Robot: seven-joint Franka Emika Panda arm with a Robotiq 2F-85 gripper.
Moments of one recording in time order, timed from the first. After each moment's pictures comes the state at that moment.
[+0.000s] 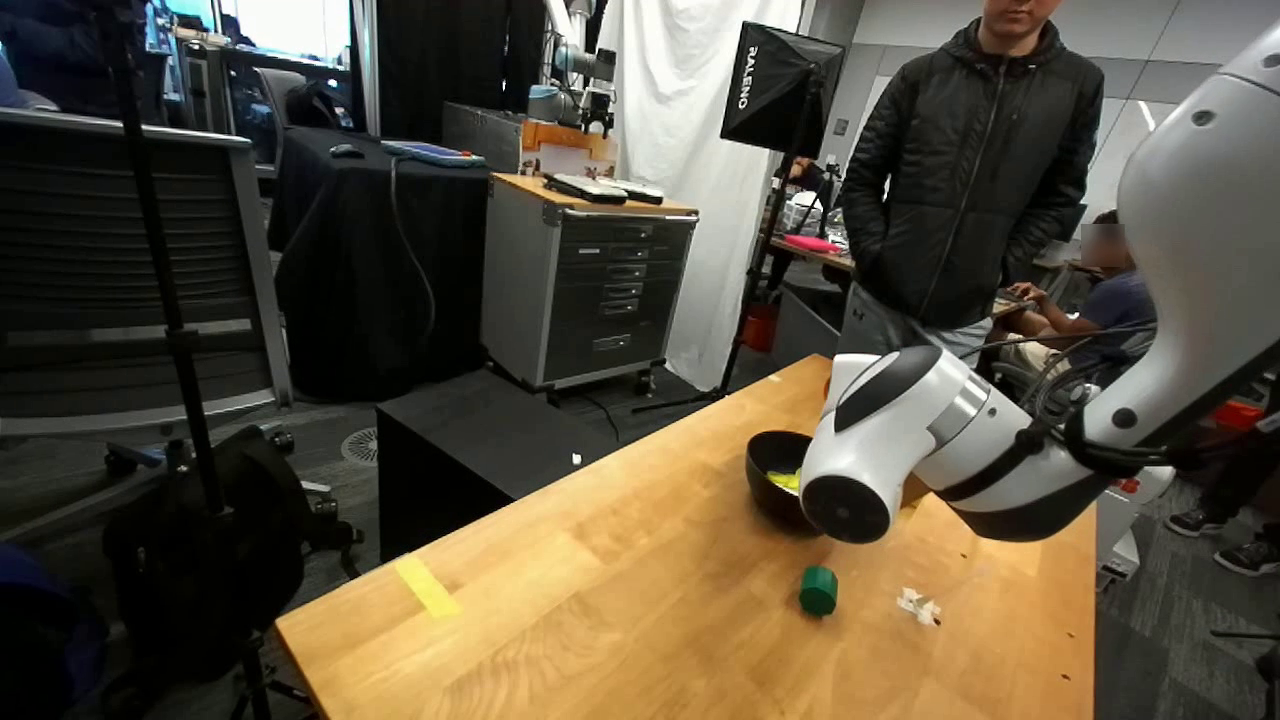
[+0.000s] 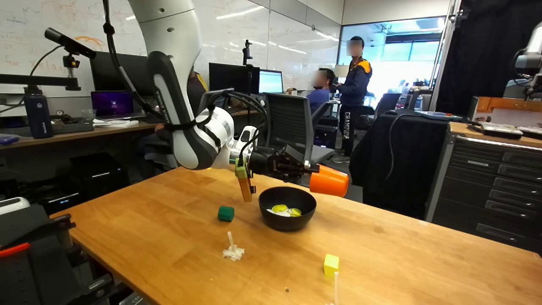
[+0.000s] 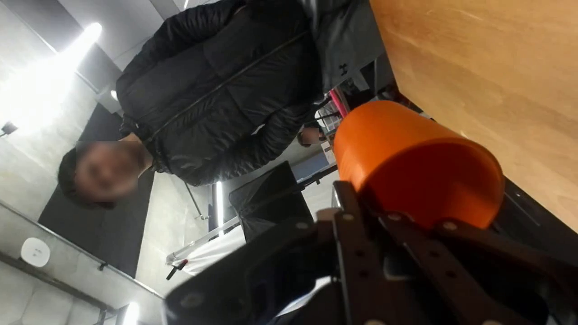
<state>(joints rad) 0.12 0.84 -0.01 -1.87 -1.88 1.72 1.68</state>
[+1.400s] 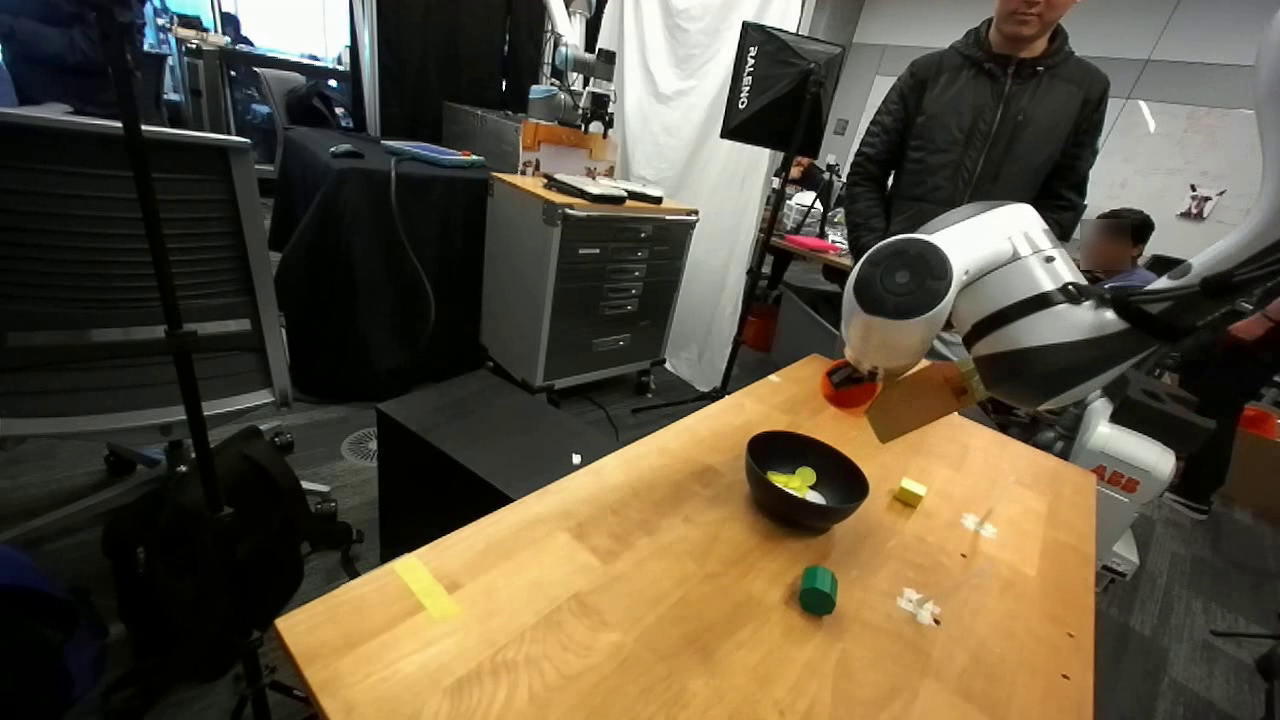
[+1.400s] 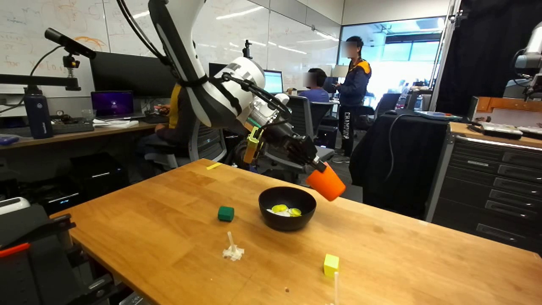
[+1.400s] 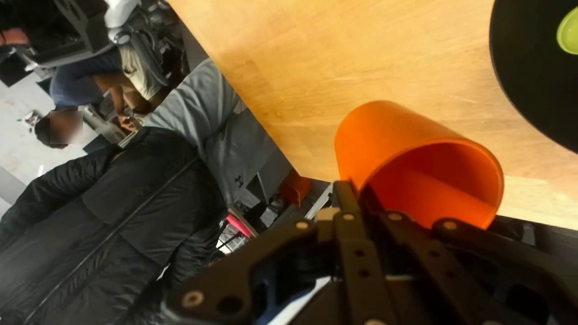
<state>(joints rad) -0.08 0.62 0.06 -1.87 -1.54 2.22 1.49</state>
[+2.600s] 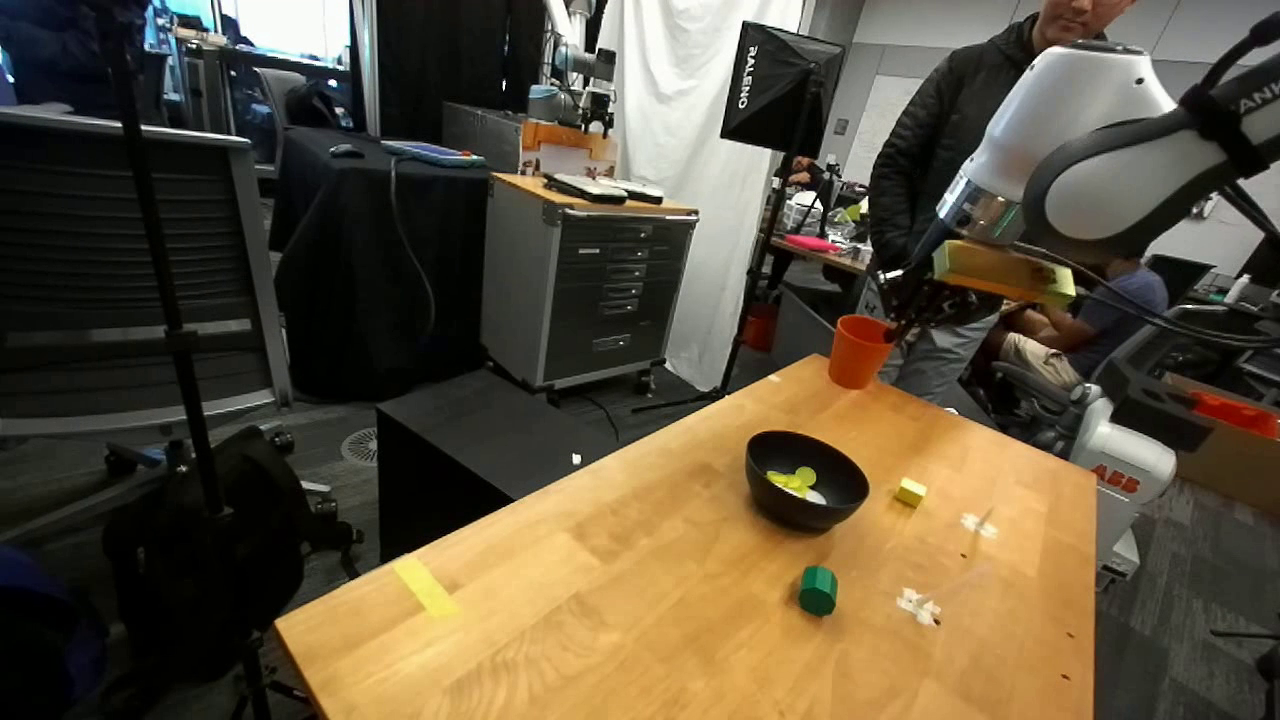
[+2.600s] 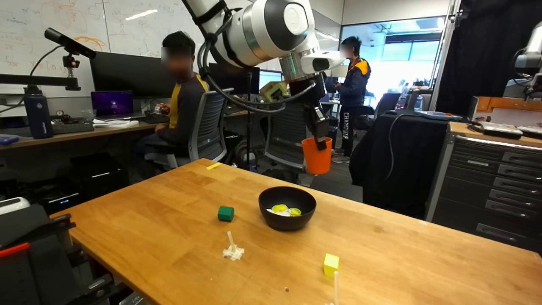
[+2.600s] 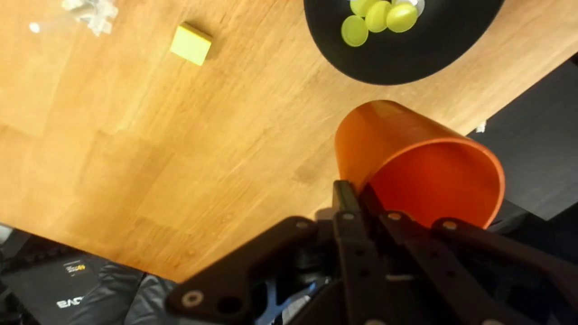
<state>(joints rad) -0.32 0.39 0.09 -1.97 -0.40 2.67 0.79</state>
